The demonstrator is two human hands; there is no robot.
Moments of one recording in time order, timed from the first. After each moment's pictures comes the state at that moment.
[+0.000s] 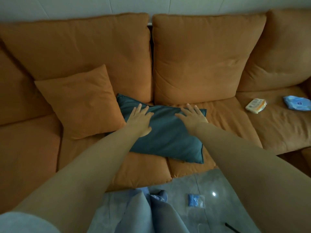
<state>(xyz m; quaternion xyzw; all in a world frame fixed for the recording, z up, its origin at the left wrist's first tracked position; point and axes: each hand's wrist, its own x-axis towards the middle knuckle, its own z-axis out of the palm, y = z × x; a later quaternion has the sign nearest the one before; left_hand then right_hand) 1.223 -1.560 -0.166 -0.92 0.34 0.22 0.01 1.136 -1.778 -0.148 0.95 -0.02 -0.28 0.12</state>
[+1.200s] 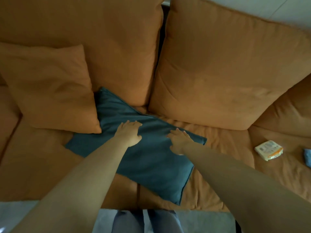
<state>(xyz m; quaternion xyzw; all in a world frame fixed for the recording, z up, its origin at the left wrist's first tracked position) 1.322 -1.674 -0.312 -0.91 0.12 0.37 -0.12 1.277 -1.896 -0.300 0.90 0.05 -0.43 0.00</state>
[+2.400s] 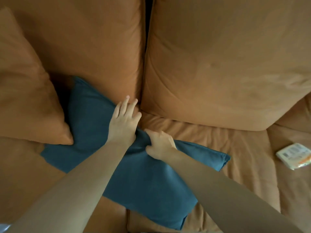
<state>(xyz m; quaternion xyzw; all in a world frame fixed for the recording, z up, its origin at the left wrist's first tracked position) 1.359 -1.732 -0.415 -0.97 0.22 0.00 -0.05 1.311 -1.890 -0.408 0.93 0.05 -0.27 -0.22</state>
